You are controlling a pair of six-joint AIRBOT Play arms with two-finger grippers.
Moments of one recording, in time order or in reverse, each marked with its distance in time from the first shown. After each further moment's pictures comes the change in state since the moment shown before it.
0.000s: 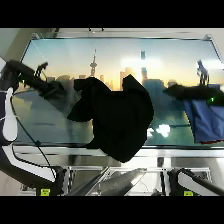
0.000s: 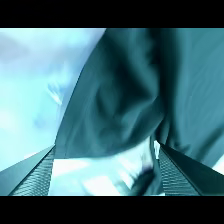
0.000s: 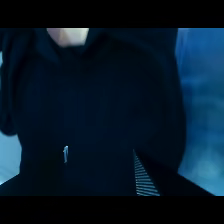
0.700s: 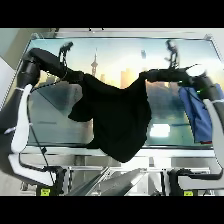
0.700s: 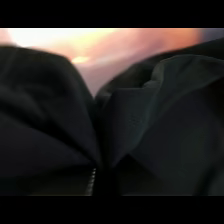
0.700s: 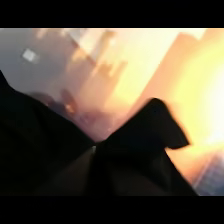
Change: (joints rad) left arm -0.335 0.017 0.146 0.029 -0.257 -0.021; right arm 0.349 -0.329 0.367 0.008 -0.328 -0.209
